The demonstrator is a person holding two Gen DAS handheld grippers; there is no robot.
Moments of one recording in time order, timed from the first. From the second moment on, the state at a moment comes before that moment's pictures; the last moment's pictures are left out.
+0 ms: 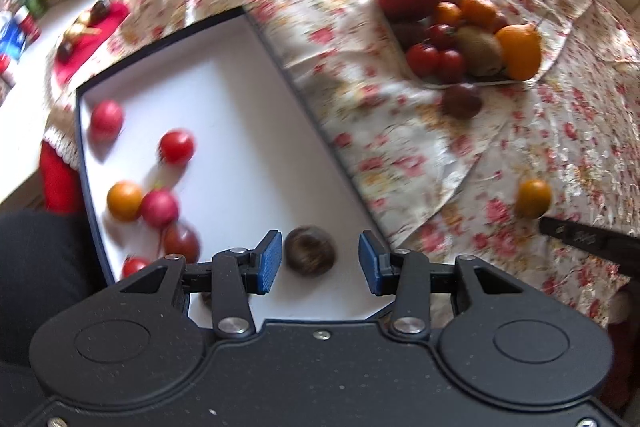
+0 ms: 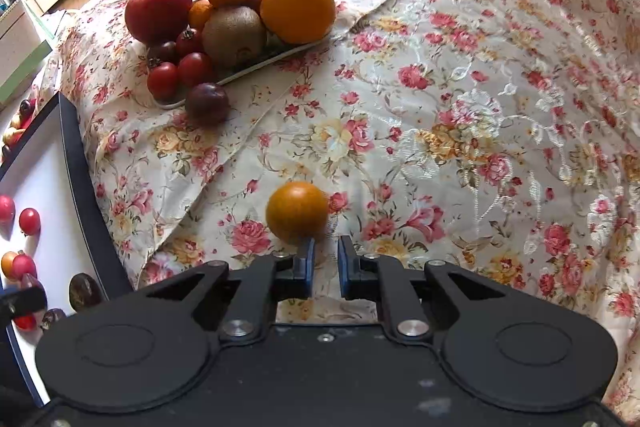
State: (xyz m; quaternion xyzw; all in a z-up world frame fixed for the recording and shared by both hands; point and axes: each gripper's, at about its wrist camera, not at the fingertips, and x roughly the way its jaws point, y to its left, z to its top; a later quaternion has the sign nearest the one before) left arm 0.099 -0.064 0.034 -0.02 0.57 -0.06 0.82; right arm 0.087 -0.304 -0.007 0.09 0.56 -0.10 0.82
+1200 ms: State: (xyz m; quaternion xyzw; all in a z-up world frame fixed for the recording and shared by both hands) left arm 0.213 -0.197 -0.007 -0.02 0.60 -0.10 0.79; right arm 0.081 -0.339 -0.025 0.16 0.55 -0.06 0.82
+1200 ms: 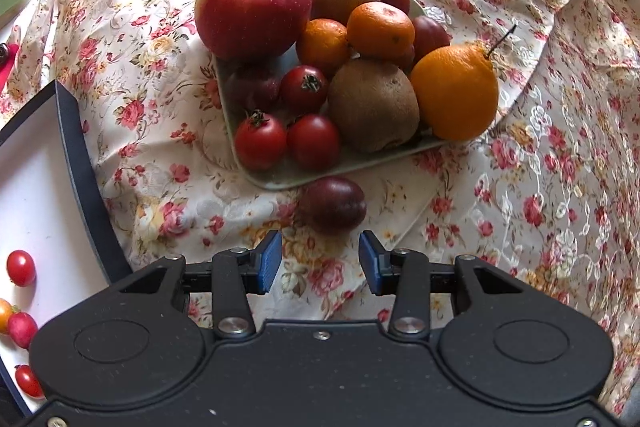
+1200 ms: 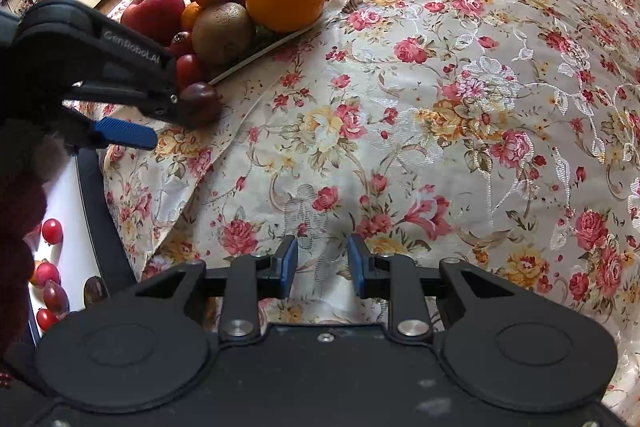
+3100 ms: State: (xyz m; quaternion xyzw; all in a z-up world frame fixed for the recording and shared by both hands) left arm 0.123 -0.017 0.033 -0.04 0.61 -0.02 0.79; right arm 0.073 -0.298 0.014 0.11 0.54 -0.05 0.83
